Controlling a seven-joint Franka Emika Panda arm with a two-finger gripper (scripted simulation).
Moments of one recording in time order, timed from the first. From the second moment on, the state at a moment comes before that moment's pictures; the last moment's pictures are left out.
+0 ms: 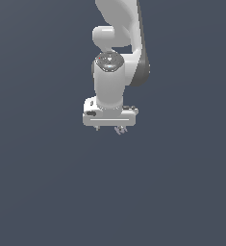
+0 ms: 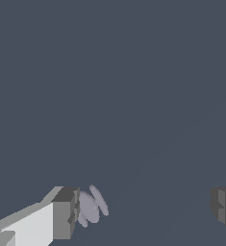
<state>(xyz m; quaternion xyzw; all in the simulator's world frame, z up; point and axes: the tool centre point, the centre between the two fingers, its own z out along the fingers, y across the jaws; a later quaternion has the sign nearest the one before) -0.009 -0.013 0.179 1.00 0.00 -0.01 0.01</state>
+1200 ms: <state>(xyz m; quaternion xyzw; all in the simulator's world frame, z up) -0.022 -0.033 0.156 1.00 0.01 -0.01 0.02</state>
